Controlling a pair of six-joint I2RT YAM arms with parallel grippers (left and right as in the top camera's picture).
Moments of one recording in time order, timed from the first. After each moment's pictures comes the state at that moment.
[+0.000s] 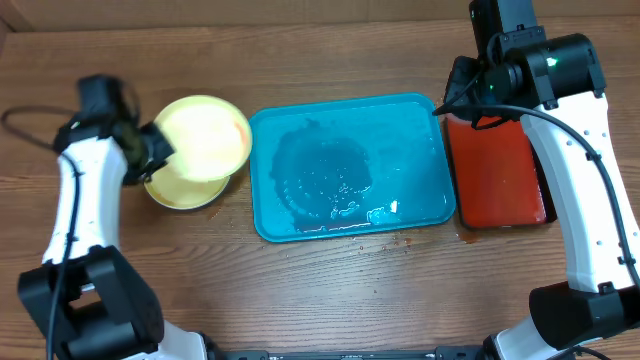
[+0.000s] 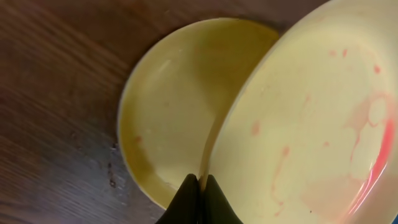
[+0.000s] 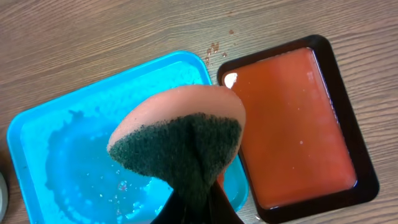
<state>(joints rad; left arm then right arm) 0.32 1.71 1.31 -0.85 0.09 -0.36 0.23 1.75 2.00 -1.37 0.14 0.47</state>
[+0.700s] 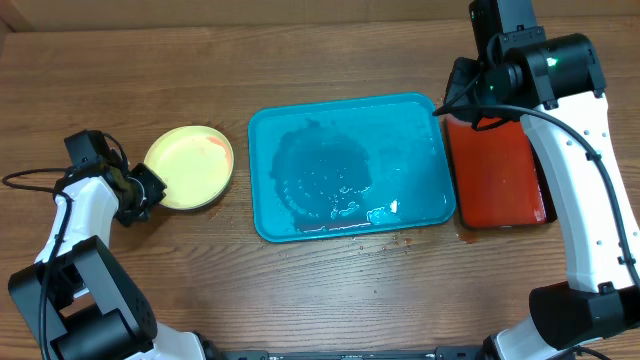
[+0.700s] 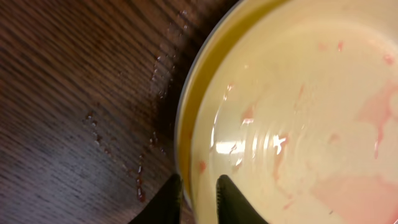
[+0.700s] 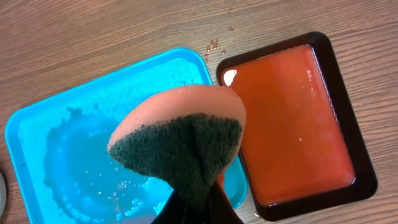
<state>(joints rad) 0.45 1.71 1.04 -0.62 0.15 -0.37 0.23 1.75 2.00 -1.38 0.13 0.47</state>
